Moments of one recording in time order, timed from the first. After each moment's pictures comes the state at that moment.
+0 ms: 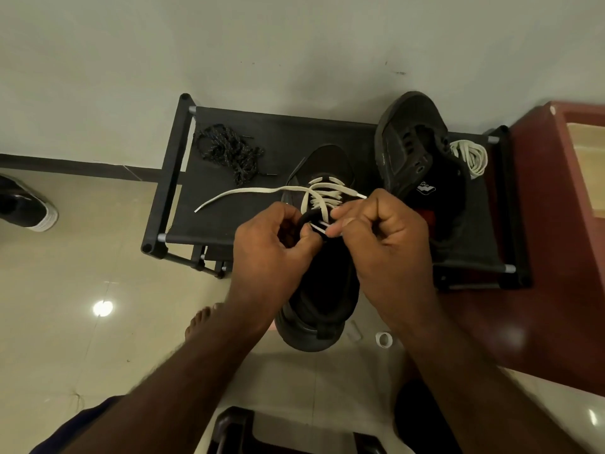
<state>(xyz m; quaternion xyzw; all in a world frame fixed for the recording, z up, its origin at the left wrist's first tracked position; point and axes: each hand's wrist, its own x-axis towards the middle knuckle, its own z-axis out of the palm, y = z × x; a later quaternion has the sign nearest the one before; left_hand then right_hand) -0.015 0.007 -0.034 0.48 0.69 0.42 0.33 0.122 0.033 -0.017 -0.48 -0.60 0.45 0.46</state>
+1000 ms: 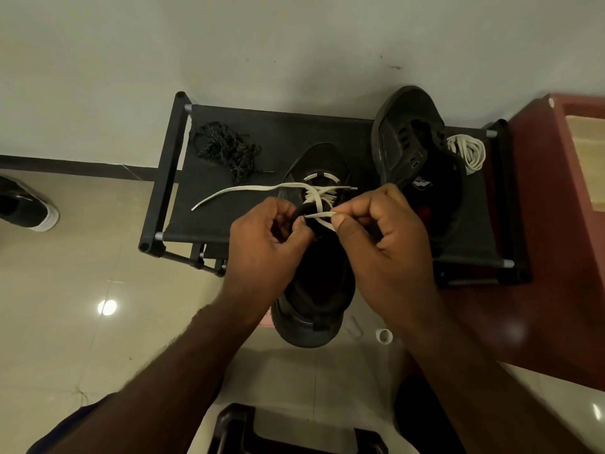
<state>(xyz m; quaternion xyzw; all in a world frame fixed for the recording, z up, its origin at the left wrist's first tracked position) -0.017 0.010 -0.040 0.49 0.68 0.43 0.33 0.131 0.030 -0.015 -0.52 -0.65 0.38 0.41</state>
